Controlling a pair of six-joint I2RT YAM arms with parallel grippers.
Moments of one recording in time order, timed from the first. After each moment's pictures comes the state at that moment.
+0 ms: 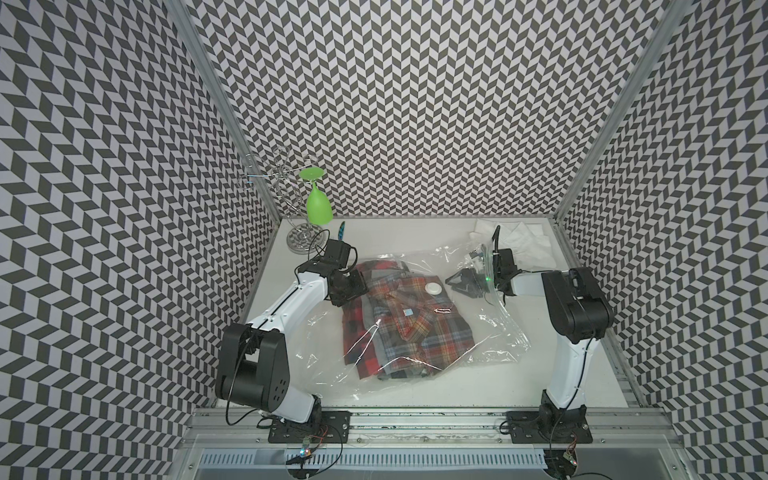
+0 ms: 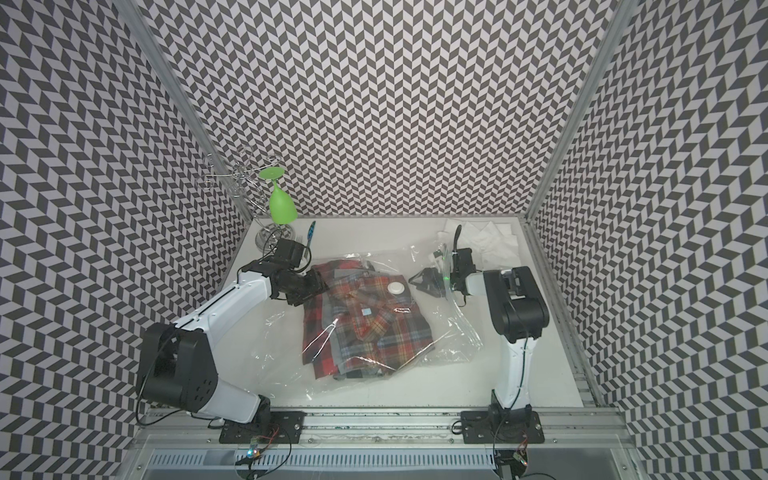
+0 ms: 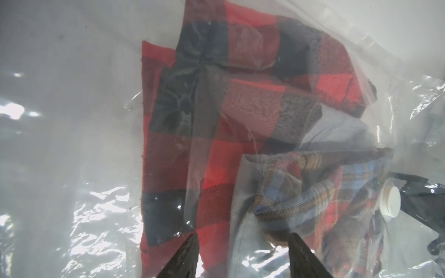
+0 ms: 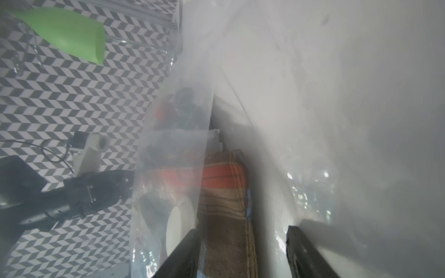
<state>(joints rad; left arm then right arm) -0.23 1.51 1.10 -0.72 0.18 -0.62 0.17 2.04 1.06 0.12 -0.96 0.55</state>
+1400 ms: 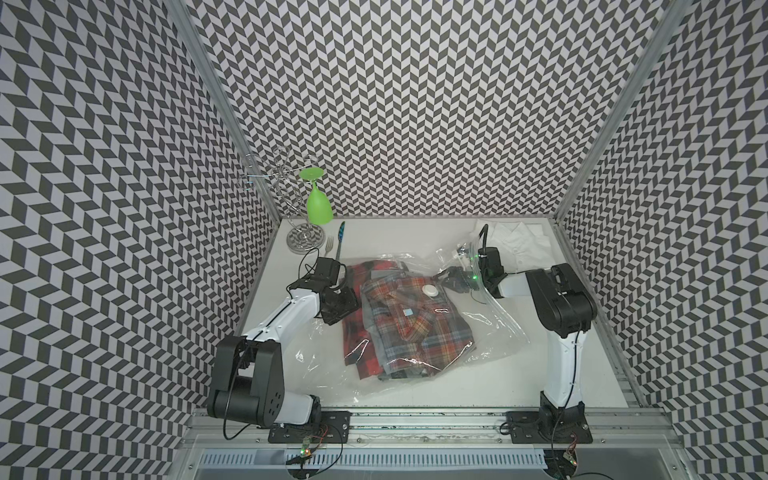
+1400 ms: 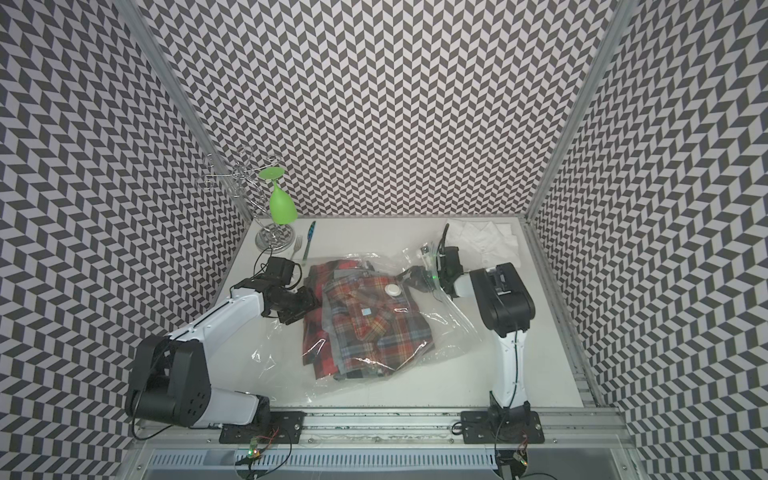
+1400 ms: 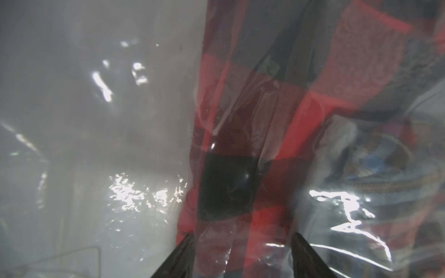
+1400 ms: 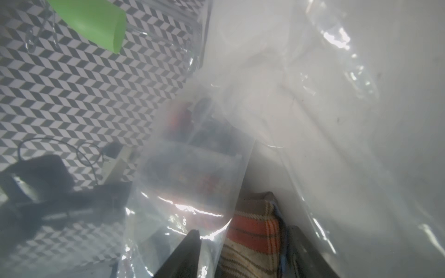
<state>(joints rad) -0.16 1.43 0.89 -0.66 0.22 -0.62 0.25 2.13 1.09 0.35 -0.93 0.61</state>
